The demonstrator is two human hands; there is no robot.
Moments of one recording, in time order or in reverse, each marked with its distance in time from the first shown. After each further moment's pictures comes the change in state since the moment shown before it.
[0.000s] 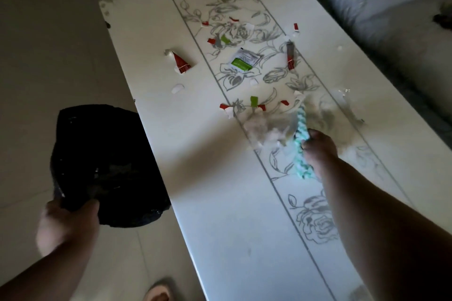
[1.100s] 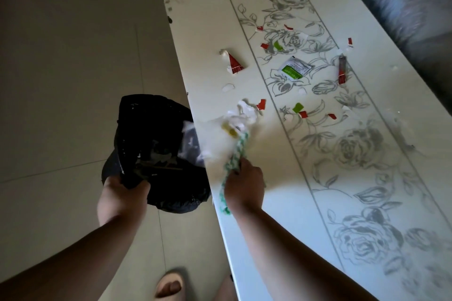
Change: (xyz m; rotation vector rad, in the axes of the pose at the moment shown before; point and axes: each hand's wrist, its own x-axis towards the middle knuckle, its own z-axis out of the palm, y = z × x) left_hand 0.009 -0.005 -0.006 -0.163 -0.054 -0.019; right_hand -0.183 -0.094 0.146 0.006 -0.167 -0.167
